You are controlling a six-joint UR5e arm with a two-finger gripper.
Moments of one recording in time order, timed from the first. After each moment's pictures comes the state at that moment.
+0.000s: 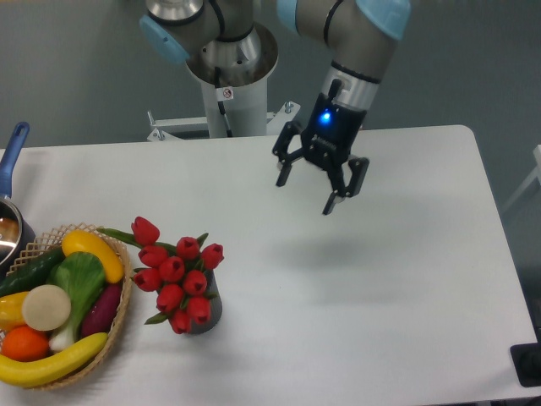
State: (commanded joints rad) arm 2.73 -1.64 -1.97 -0.91 0.72 1.41
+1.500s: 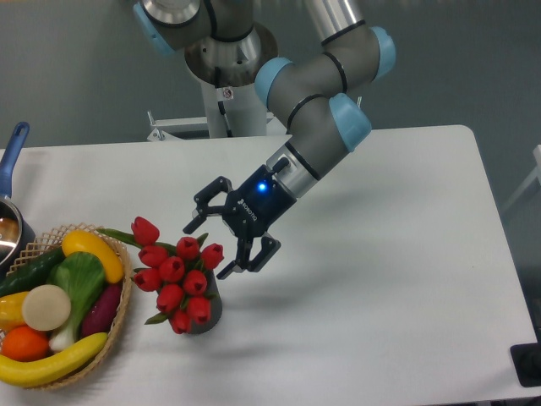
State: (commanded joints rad) arm 2.55 -1.88 -1.88 -0.87 0.45 1.41
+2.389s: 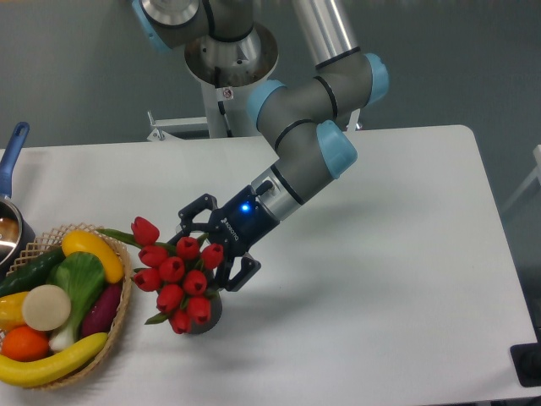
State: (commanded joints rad) arm 2.51 -1.92 -1.85 -0.83 0.45 1.41
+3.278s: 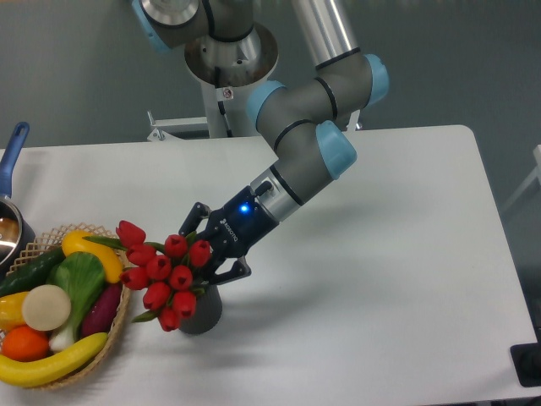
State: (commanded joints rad) arm 2.51 -1.92 -1.84 -0.83 0.45 1.39
